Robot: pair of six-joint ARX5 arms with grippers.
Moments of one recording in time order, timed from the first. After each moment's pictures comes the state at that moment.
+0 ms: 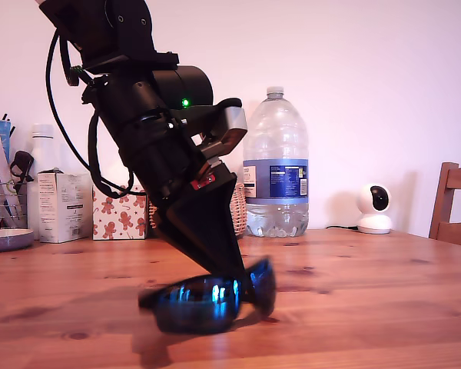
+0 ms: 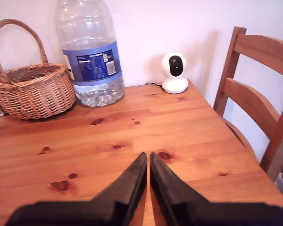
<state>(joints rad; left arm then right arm) -0.67 1.89 1.25 -0.63 0.47 0.35 0.24 0.32 0.19 0.00 0.22 0.10</state>
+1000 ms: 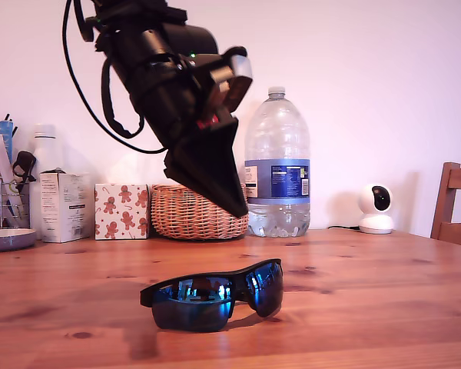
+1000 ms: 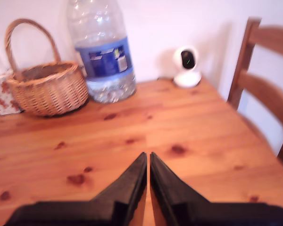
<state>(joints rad) -0.64 1.89 1.47 -0.89 0.55 0.37 0.24 0.32 0.19 -0.04 0.17 0.16</state>
